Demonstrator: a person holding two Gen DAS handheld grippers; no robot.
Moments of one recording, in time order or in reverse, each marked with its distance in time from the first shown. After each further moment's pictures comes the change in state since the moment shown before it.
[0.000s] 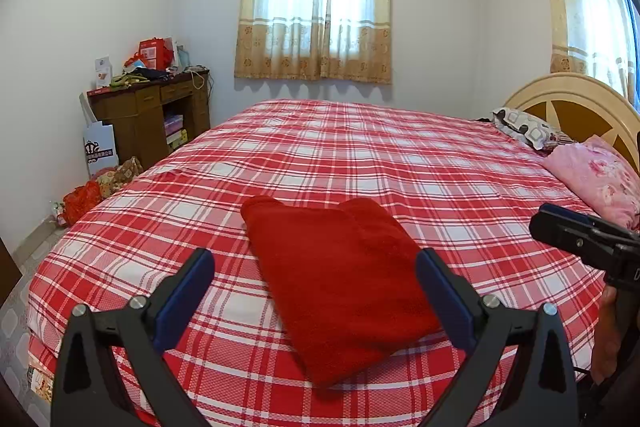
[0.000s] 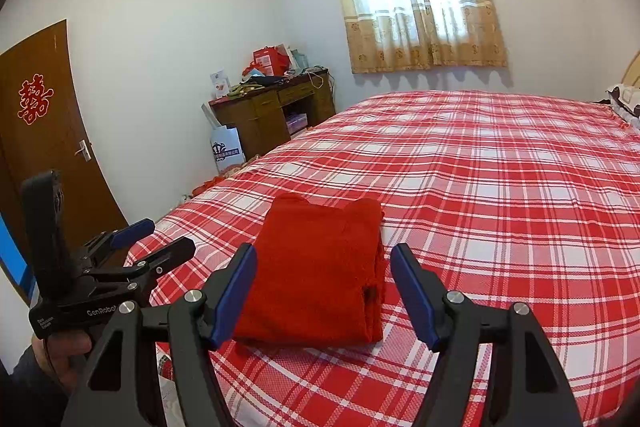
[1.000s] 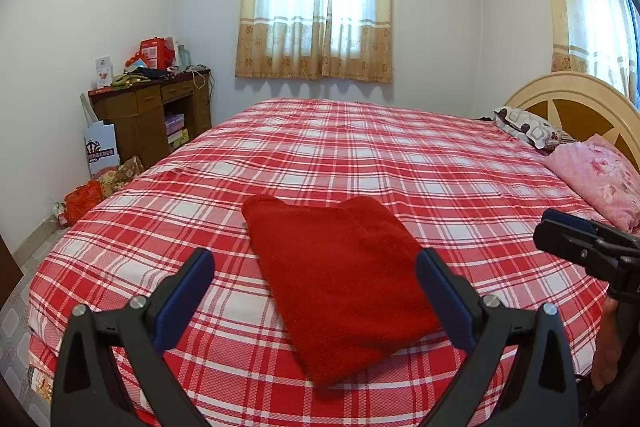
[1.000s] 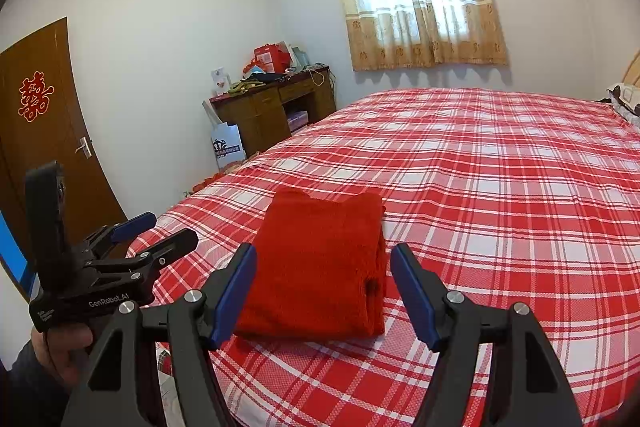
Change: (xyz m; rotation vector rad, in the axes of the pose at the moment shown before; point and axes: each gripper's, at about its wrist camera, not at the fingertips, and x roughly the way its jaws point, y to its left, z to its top) left arm -0.002 0.000 -0.001 -0.001 0.000 0.004; right arm 0.001 0.002 -0.005 0.001 0.013 0.000
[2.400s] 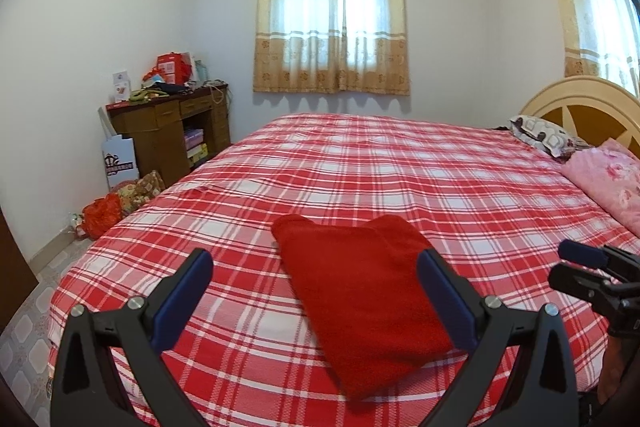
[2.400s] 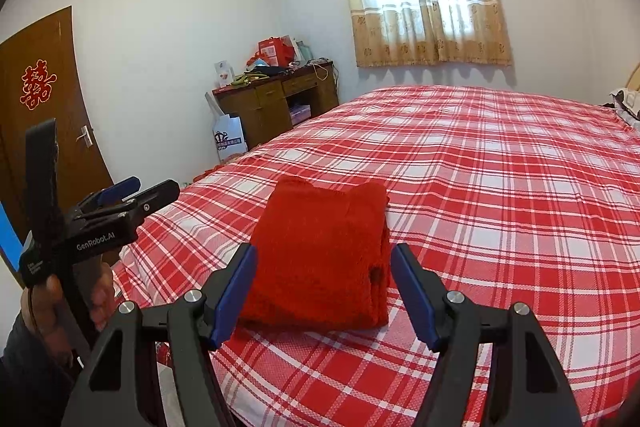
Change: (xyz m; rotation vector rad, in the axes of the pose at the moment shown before) left arm -0.005 0.017 0.009 0.005 -0.055 0.077; right arm 0.005 0.004 -0.012 -0.031 0.015 0.002
